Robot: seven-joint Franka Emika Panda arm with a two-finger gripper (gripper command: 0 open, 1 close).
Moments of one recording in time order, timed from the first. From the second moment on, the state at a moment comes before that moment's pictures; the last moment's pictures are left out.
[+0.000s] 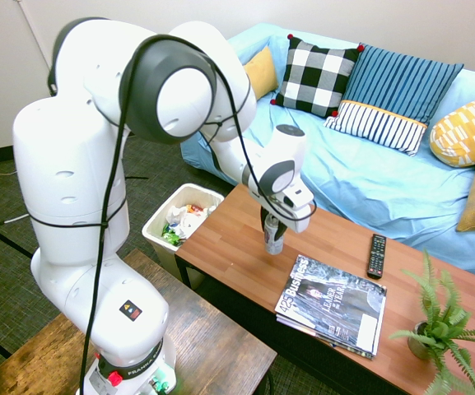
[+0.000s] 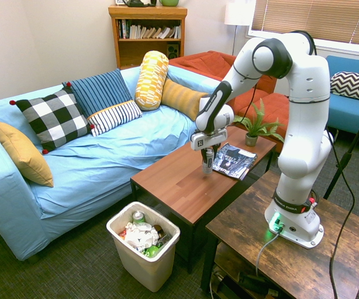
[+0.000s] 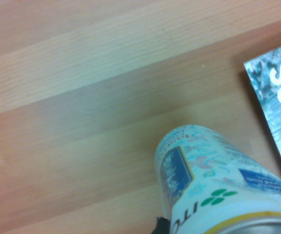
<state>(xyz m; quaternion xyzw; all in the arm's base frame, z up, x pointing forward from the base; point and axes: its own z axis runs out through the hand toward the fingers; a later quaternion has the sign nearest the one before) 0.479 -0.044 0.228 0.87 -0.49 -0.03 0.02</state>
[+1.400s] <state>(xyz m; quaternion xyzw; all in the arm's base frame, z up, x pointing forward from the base) 0.493 0.349 0.320 0.95 -0.30 0.07 0.05</state>
